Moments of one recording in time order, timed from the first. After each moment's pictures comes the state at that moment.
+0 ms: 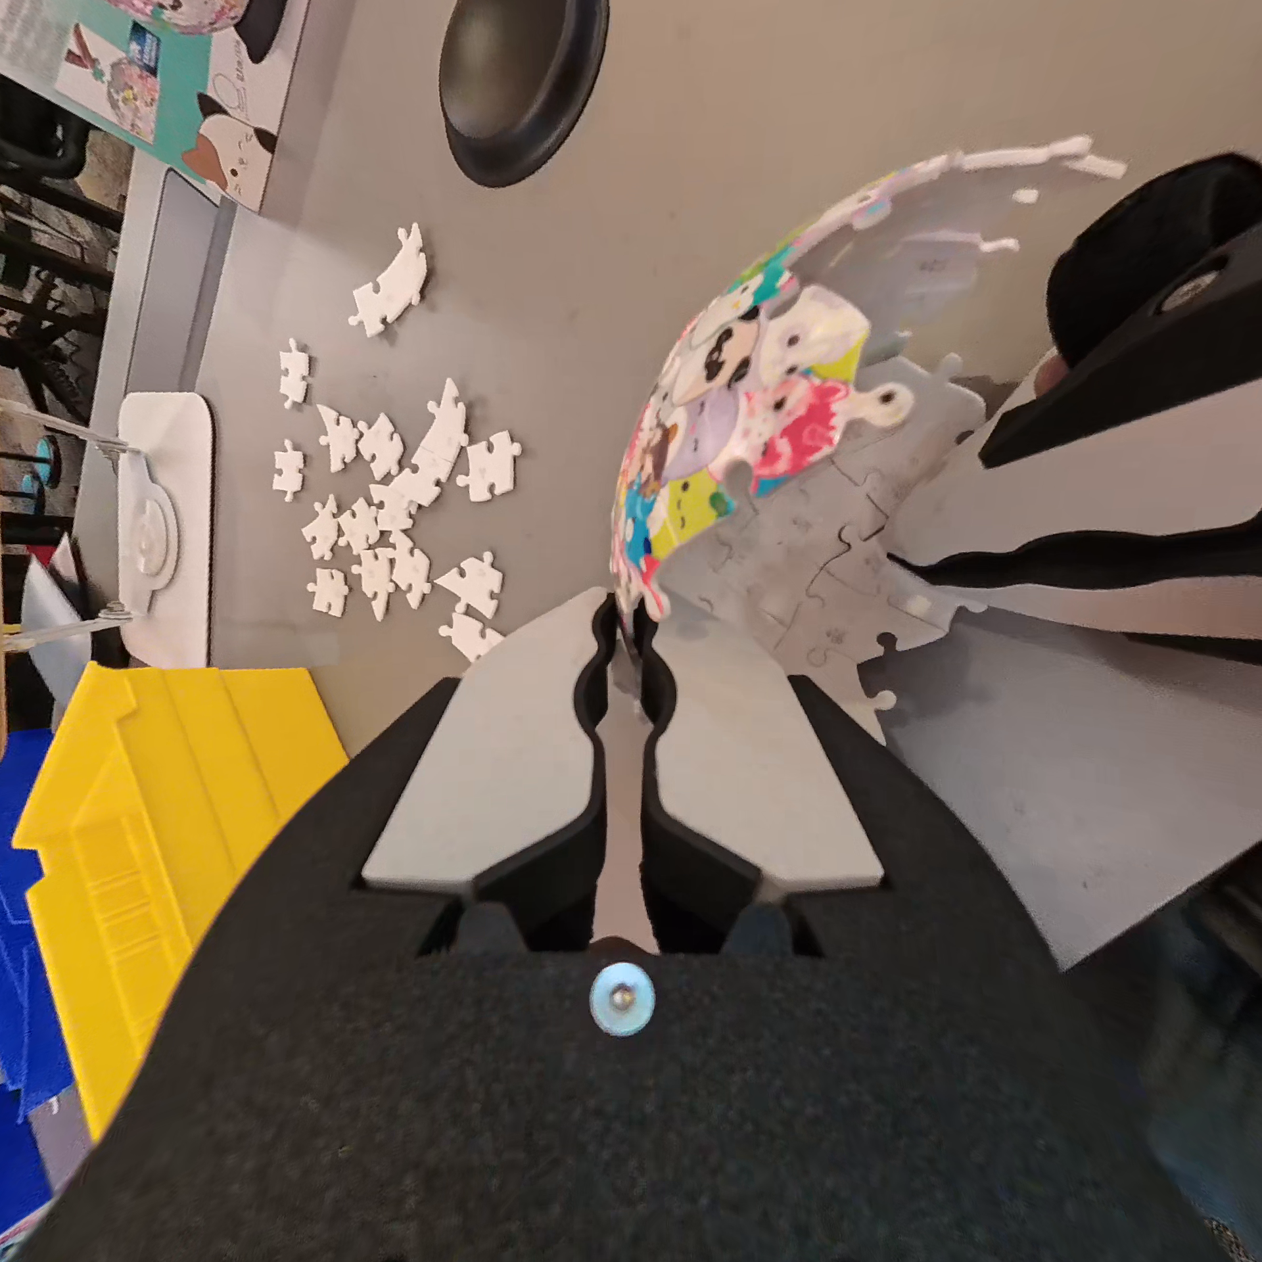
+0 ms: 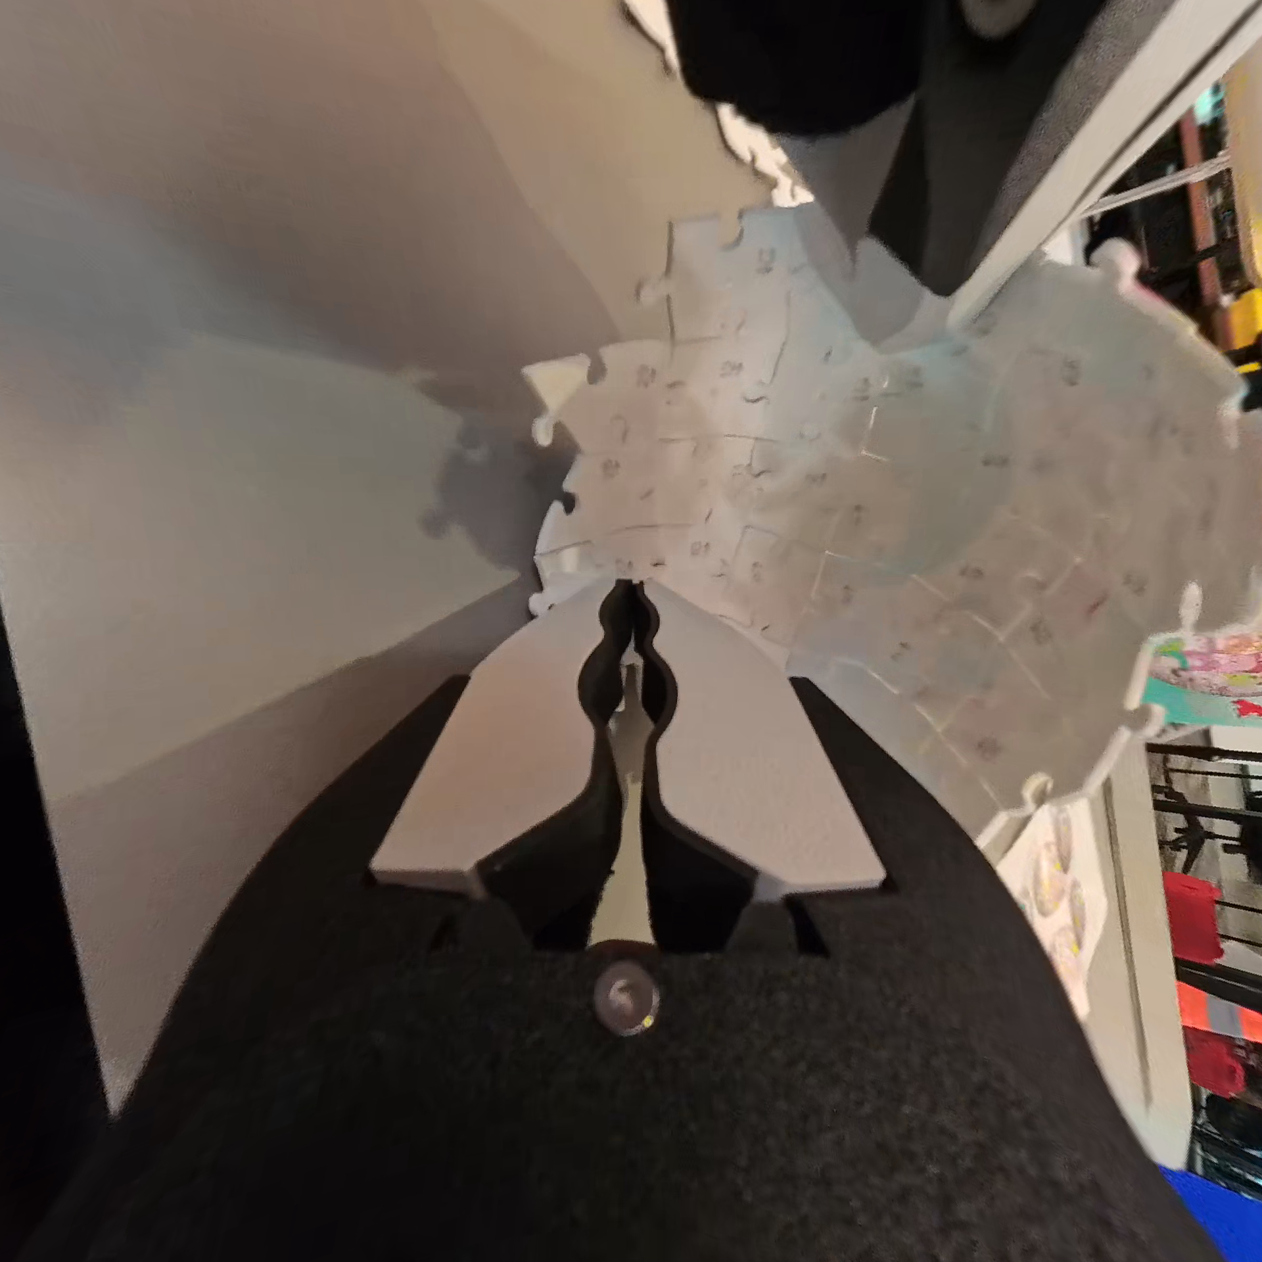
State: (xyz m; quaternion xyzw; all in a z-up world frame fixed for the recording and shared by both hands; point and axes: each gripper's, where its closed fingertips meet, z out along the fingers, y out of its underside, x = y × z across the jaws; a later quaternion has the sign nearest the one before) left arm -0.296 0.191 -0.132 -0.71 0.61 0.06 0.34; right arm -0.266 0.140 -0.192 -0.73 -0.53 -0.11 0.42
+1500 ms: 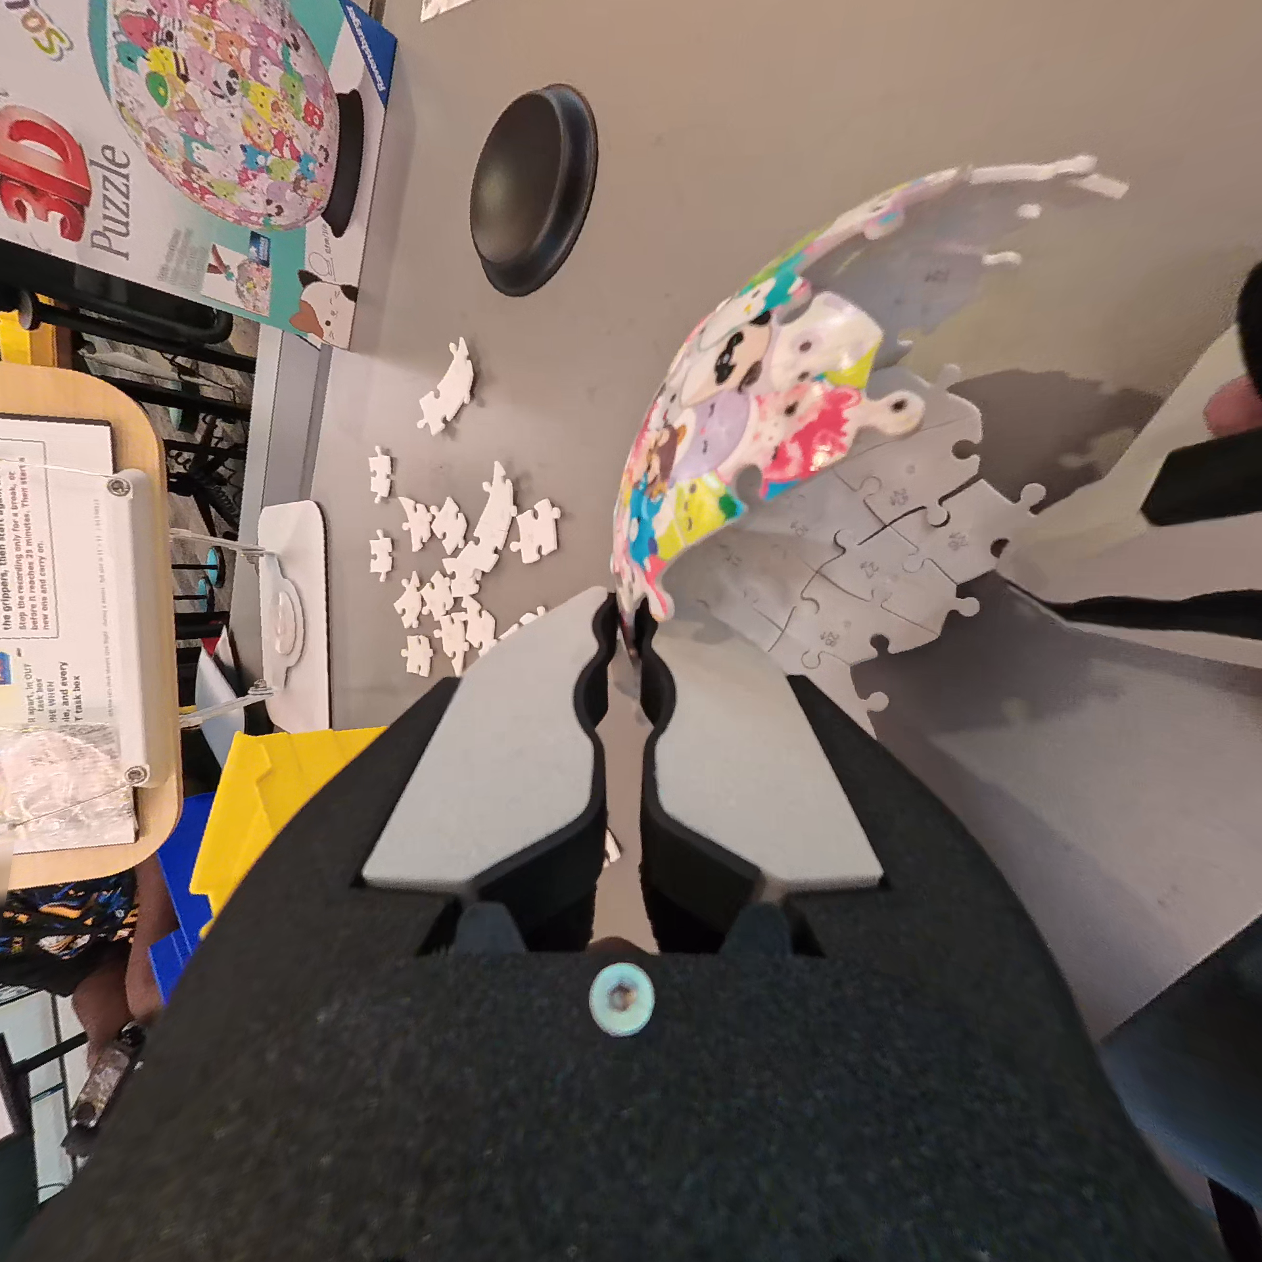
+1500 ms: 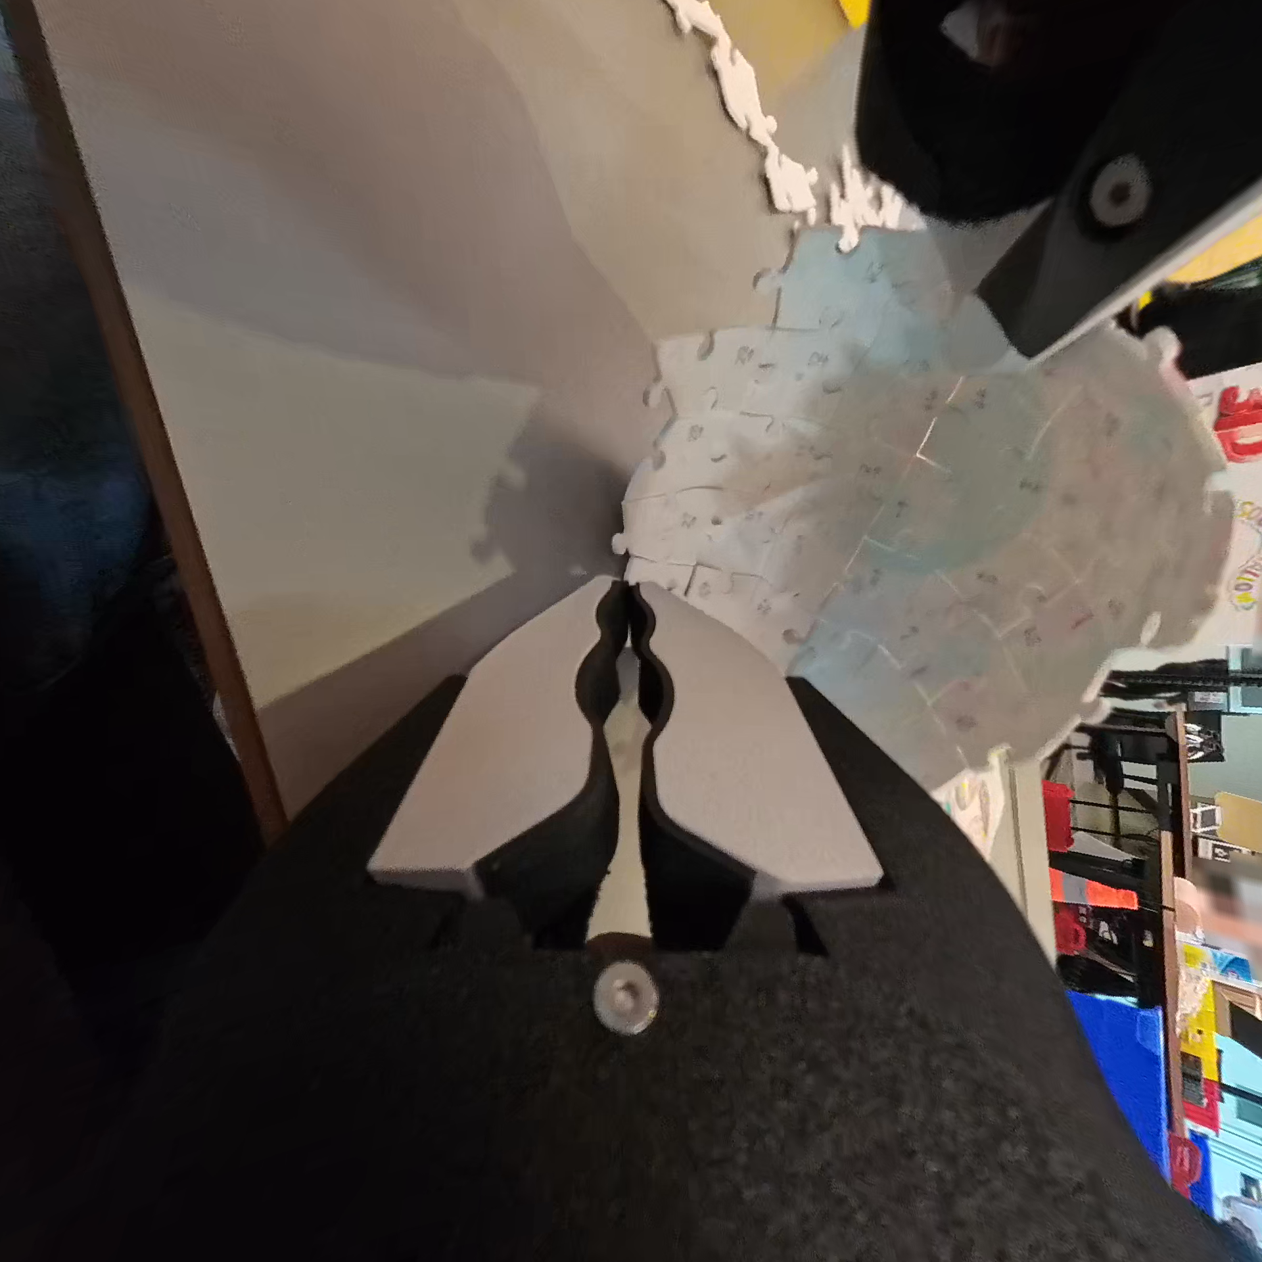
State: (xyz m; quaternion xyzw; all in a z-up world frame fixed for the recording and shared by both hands) left arm -0.282 0.186 -0.118 -0.64 0.65 0.10 0.39; right arm -0.264 0.111 -0.188 -0.73 -0.51 -0.19 0.42
